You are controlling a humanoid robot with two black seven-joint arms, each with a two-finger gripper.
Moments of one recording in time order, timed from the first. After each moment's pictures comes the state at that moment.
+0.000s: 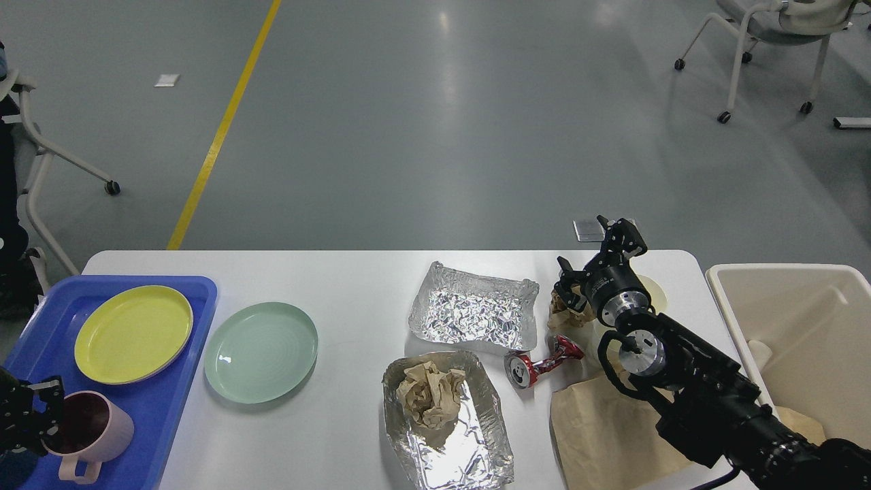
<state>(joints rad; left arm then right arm) -1.18 0.81 0.92 -0.68 0.23 -0.96 0.02 0.57 -0.09 0.82 0.65 -0.14 0.03 0.29</state>
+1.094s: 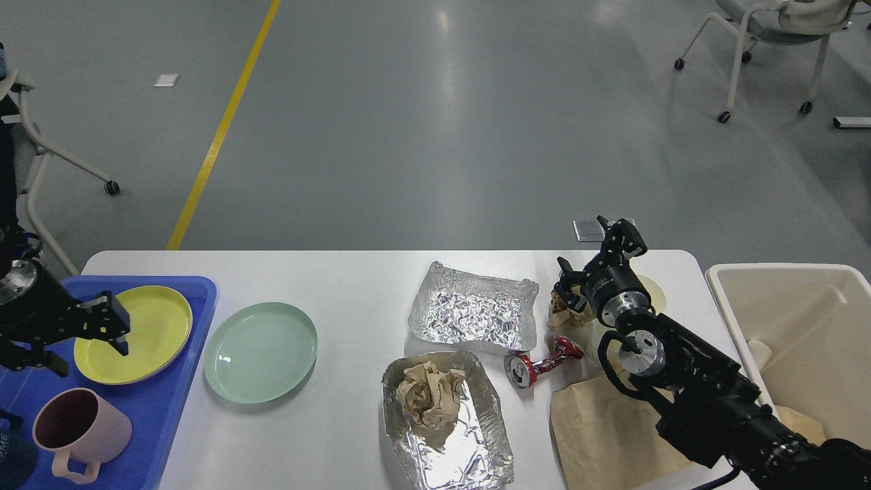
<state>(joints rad) -1.47 0.60 1.22 -0.70 0.17 -0.96 -0.09 0.57 -0.09 0.82 0.65 -0.14 0.03 0.29</state>
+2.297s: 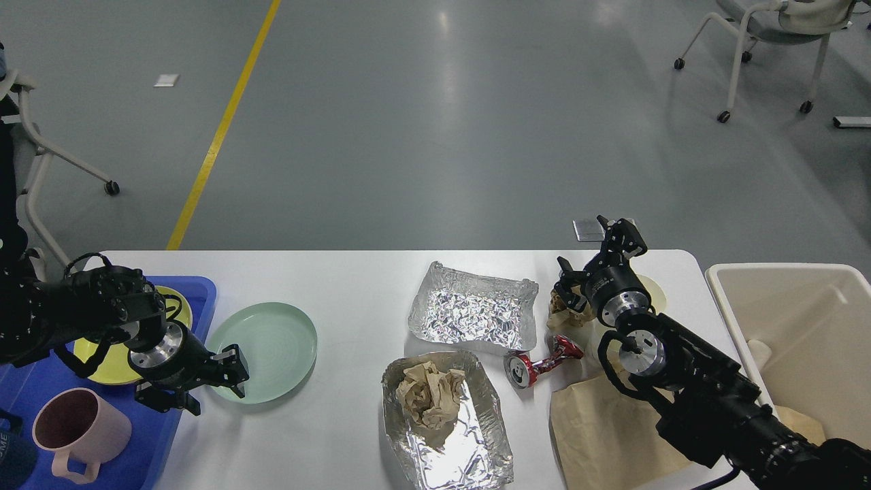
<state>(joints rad) -1.23 0.32 1.15 -0.68 -0.08 -0.68 0.03 0.57 -0.09 0.82 0.65 -0.14 0.03 0.29</state>
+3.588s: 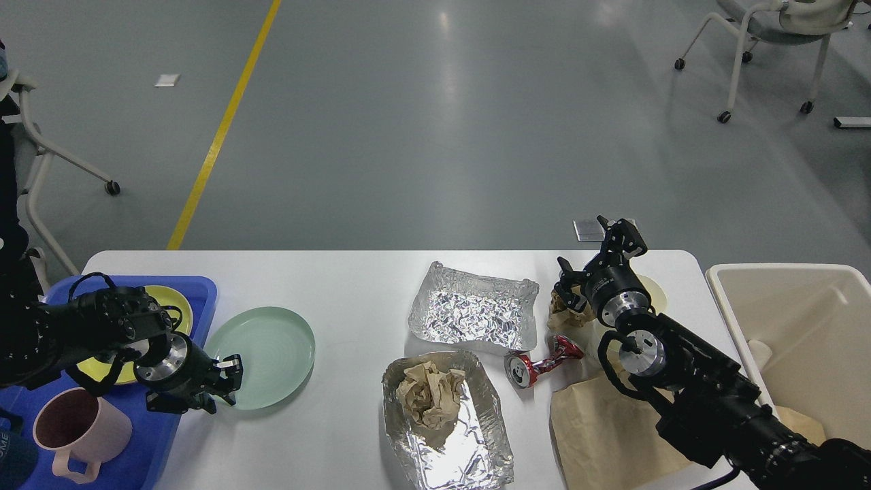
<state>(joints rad) -1.16 0.31 1.07 -0.64 -0.08 -0.61 0.09 0.57 -0.09 0.82 0.65 -0.14 0.03 0.29</state>
